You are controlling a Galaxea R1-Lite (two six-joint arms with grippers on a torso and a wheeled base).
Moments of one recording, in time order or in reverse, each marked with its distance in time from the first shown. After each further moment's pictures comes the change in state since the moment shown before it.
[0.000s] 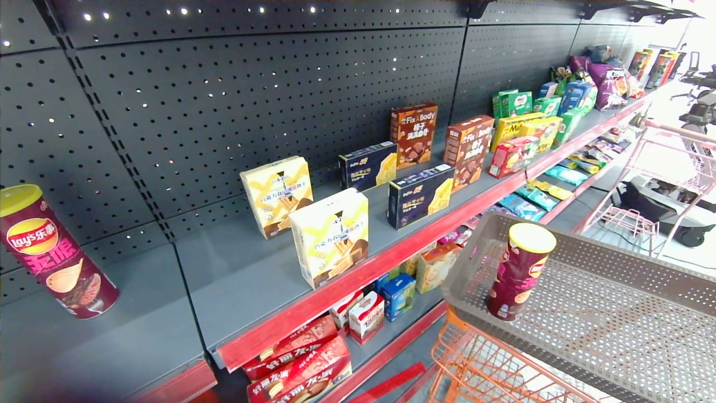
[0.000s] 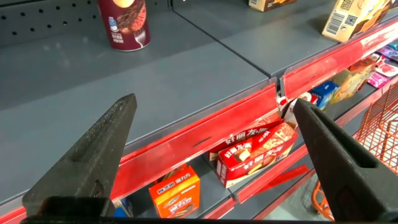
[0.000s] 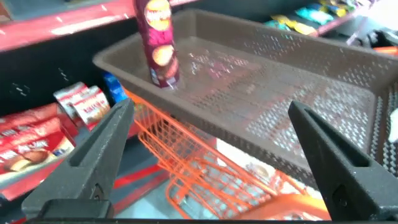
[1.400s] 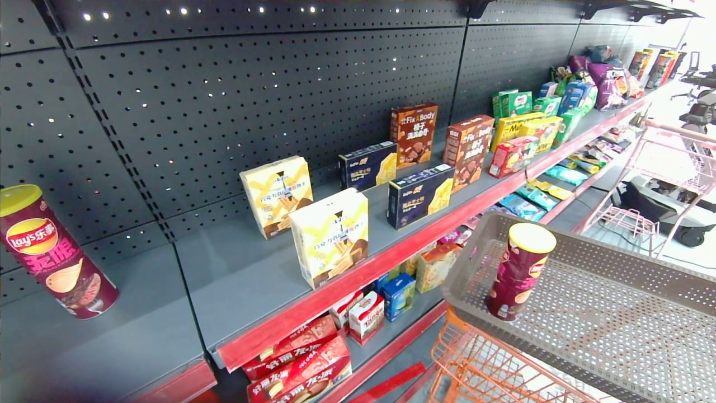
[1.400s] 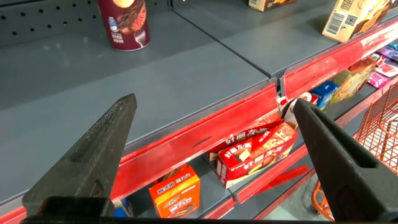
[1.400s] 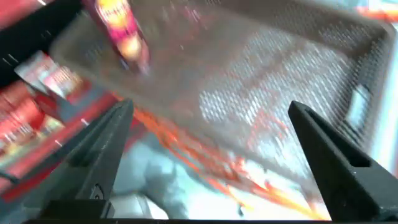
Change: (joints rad) left arm 0.001 0.000 0.000 0.000 0.000 0.000; right arm -0.017 0.701 -0.514 0.209 -0.113 0.051
